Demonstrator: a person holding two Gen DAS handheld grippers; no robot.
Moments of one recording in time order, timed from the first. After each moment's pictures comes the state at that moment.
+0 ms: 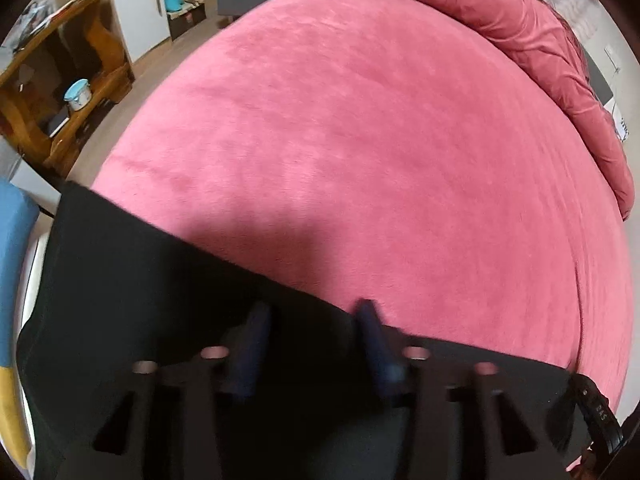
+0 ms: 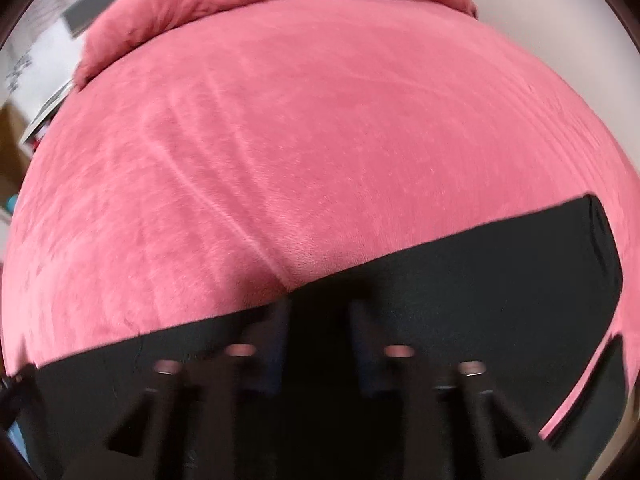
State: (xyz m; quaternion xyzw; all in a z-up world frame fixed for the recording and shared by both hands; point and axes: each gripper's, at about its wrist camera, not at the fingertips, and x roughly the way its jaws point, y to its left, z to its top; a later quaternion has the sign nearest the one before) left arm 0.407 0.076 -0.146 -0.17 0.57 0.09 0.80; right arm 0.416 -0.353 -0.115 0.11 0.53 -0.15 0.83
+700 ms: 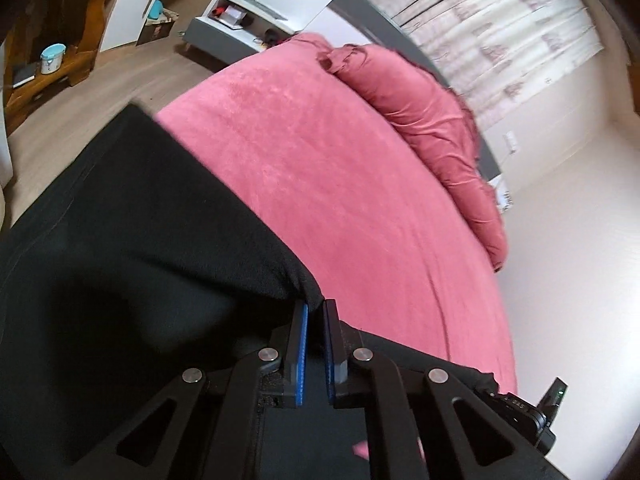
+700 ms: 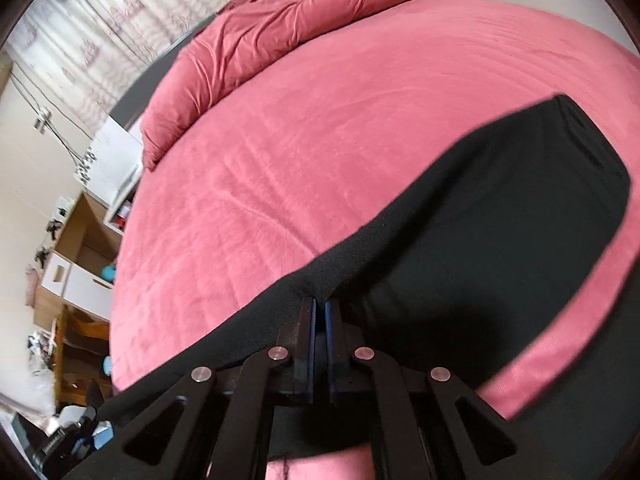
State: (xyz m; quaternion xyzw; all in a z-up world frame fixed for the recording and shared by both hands) left arm 0.248 0.125 -0.097 -0.35 0.40 -0.07 0.84; right arm 0.281 -0.413 -0.081 0.30 0.41 -0.06 0.86
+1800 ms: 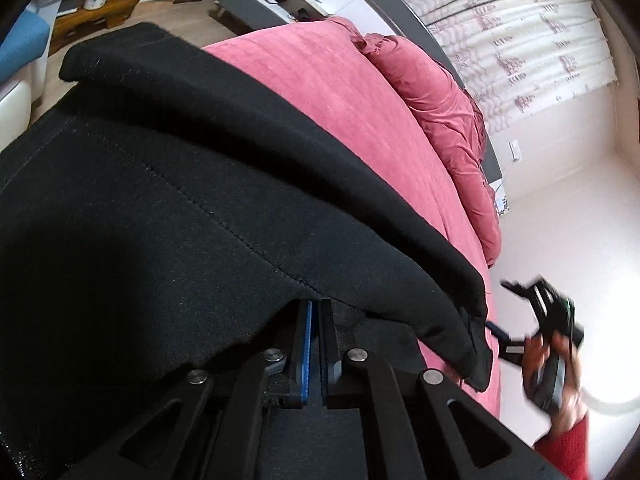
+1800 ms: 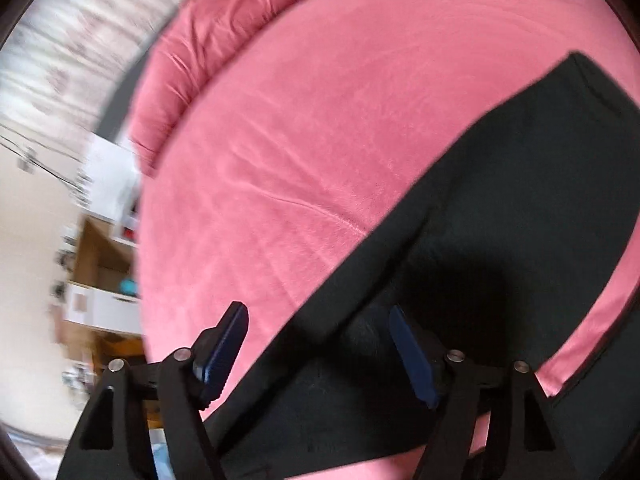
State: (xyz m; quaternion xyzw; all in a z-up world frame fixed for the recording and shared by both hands) left arm 0.165 0.120 -0.167 -0.39 0.42 -0.07 0.81; right arm 0.354 -0.381 -0.073 0.37 0.48 -0.08 0.79
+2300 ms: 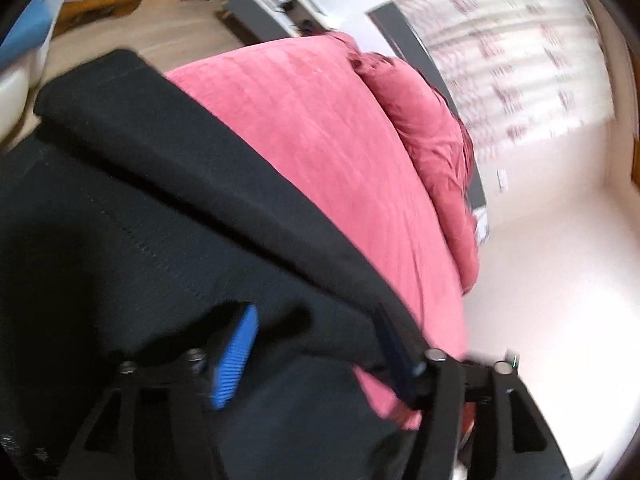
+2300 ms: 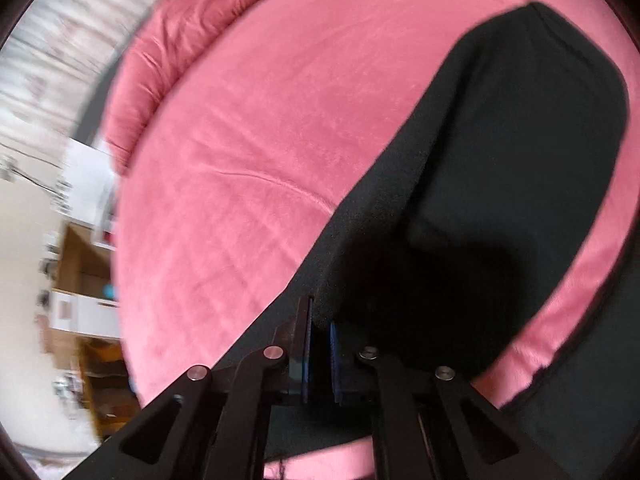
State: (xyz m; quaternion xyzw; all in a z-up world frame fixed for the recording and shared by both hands) left arm 0.190 0.119 -0.140 -0.48 0.39 -0.06 0.79; right arm 0.301 -0.388 -0.104 0.40 0.46 -0.09 0.79
